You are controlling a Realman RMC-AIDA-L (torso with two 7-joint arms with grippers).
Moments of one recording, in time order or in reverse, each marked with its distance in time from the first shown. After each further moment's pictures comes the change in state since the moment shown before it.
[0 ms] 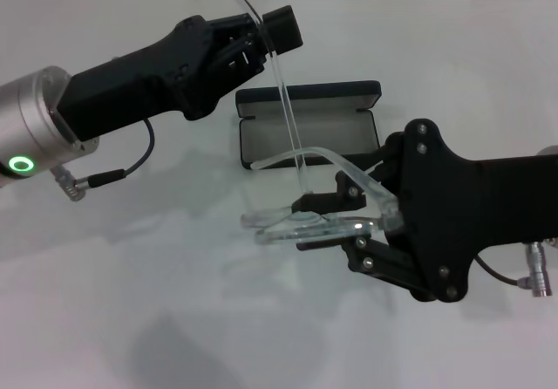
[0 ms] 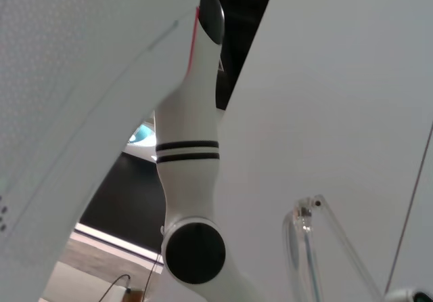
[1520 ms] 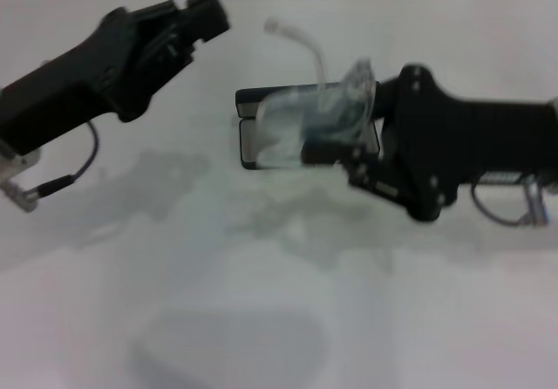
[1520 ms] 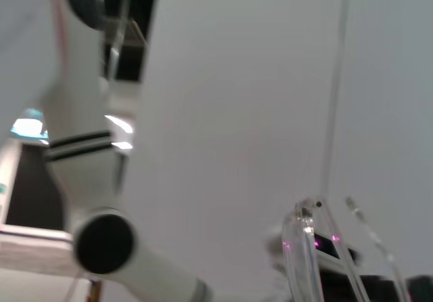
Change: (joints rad) left arm 0.076 0.008 -0.078 0.001 -0.039 0.056 0.101; right arm 0.008 -0.018 0.054 -0.013 -0.006 0.121 0.269
